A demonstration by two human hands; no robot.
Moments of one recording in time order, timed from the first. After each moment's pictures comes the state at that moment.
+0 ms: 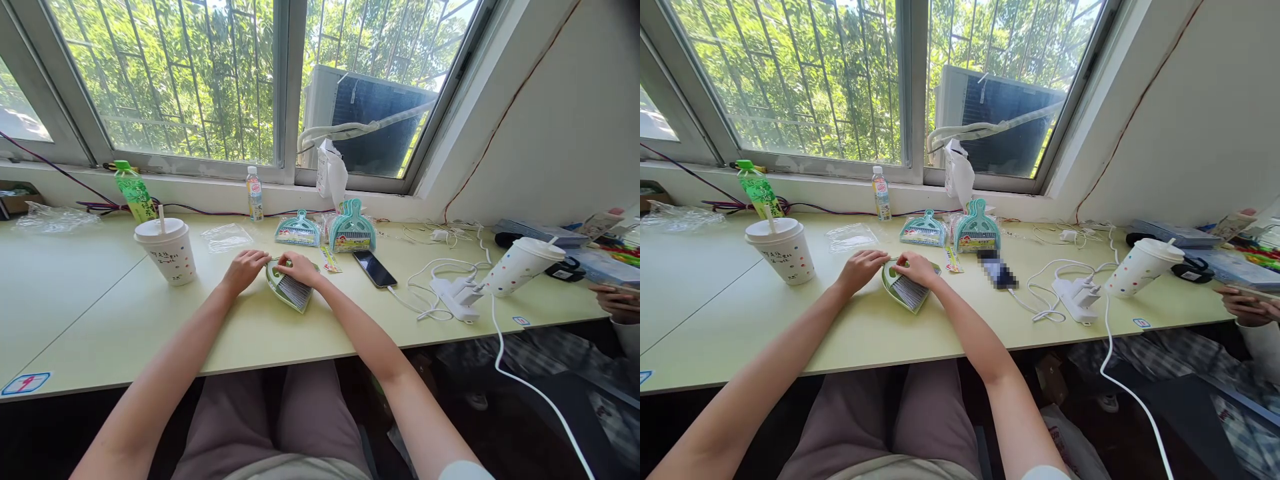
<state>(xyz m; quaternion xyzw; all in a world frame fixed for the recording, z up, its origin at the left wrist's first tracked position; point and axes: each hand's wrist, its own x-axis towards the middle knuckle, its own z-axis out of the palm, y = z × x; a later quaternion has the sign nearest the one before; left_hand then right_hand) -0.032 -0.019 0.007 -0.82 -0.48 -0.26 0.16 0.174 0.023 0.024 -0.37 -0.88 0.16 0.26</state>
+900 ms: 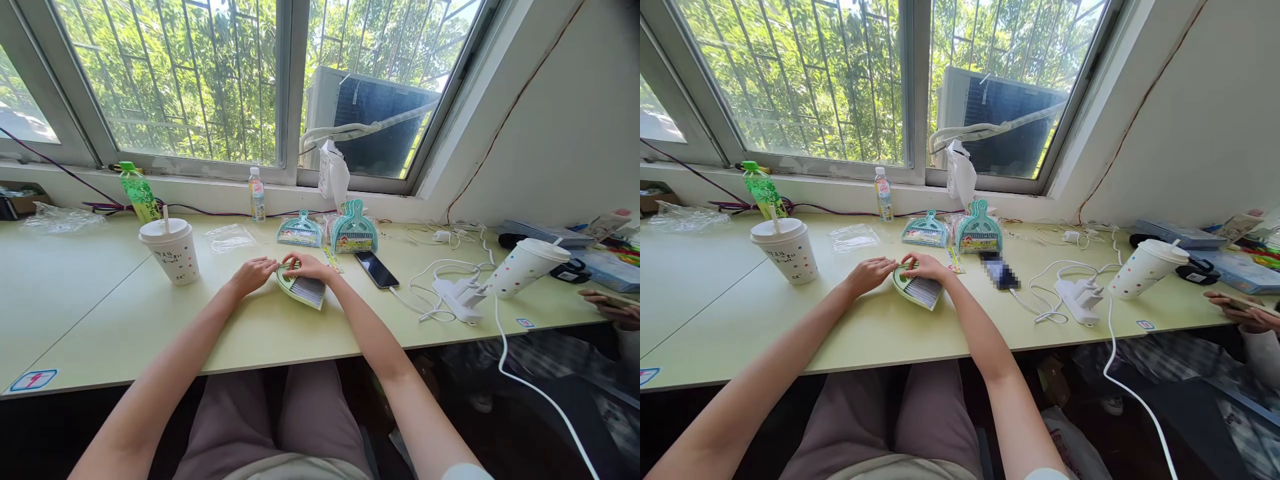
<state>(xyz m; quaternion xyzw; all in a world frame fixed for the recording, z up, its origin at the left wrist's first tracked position) -0.020 -0.020 0.007 -0.86 -0.45 -0.22 0.09 0.199 0.039 0.031 -0.33 -0.89 0.27 0.18</state>
